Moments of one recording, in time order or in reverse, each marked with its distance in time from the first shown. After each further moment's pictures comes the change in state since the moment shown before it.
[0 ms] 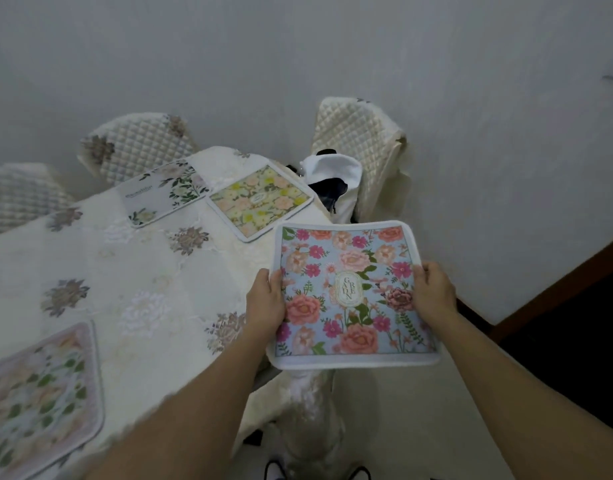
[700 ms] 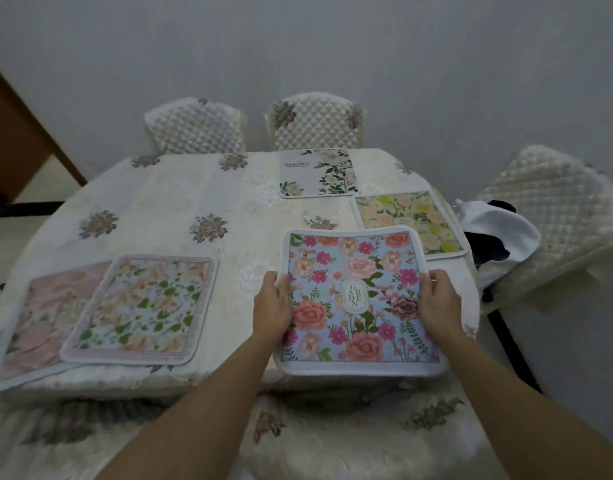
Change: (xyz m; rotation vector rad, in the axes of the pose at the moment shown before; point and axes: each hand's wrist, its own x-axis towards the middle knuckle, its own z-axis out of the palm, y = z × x) left_hand 0.047 -0.110 -0.146 -0.185 0.467 -0.286; right_hand 0.036 -0.153 0.216 -0.098 -0.358 -0.426
